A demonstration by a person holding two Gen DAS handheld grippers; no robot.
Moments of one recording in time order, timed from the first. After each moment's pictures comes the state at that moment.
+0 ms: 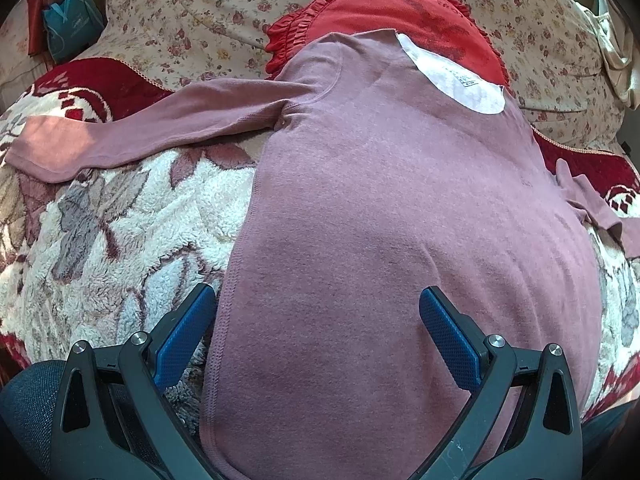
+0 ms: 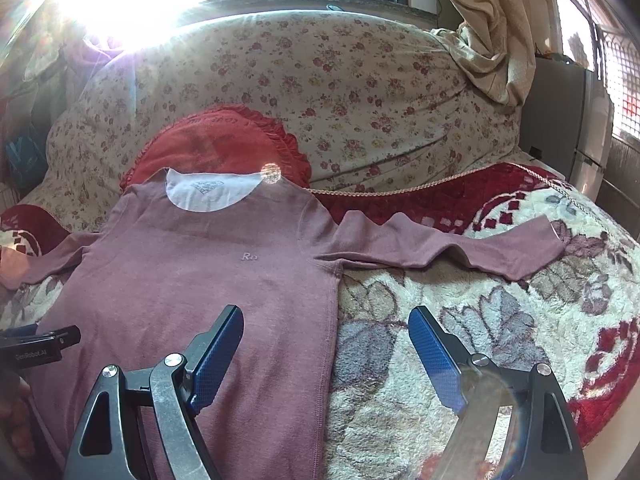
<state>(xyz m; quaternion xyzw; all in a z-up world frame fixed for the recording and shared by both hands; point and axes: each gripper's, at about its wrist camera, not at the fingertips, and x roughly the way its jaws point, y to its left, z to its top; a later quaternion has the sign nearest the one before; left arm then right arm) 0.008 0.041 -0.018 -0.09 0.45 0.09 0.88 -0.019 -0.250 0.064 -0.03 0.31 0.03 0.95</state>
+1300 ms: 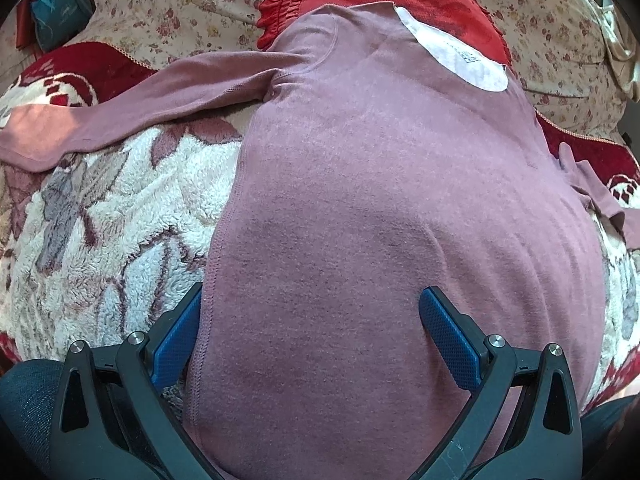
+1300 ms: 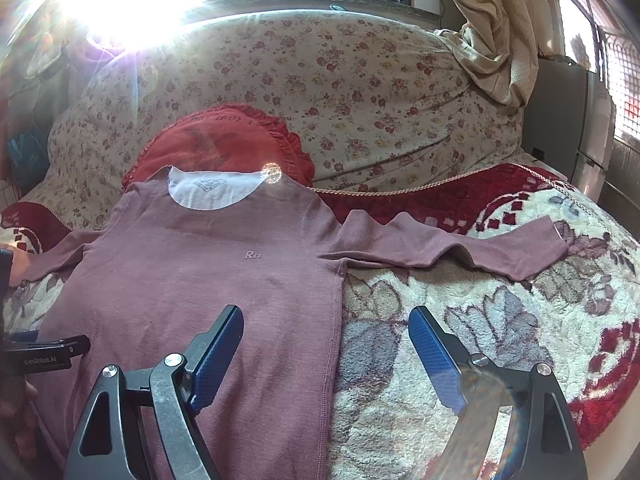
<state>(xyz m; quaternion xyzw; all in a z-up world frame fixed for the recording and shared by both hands) 0.018 0.041 -0.031 -0.10 0.49 0.08 0.86 -0.017 -0.250 0.059 -0.03 0.31 0.03 0.95</state>
